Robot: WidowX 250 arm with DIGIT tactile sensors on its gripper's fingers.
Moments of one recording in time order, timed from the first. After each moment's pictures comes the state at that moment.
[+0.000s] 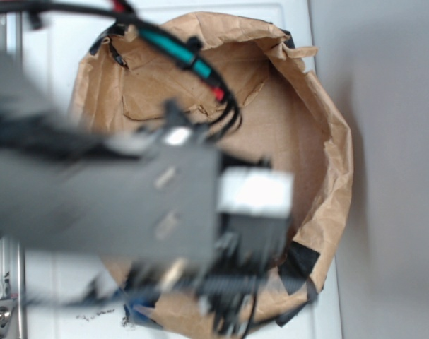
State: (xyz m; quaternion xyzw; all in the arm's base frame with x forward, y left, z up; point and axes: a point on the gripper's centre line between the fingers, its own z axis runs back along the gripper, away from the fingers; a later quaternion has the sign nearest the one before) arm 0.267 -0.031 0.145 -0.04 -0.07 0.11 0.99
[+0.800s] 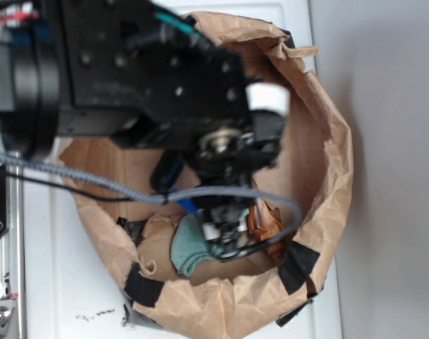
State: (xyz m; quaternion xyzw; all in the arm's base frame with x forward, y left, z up) arm 0.266 -0.007 0.081 -0.06 -0.04 0.09 0.99
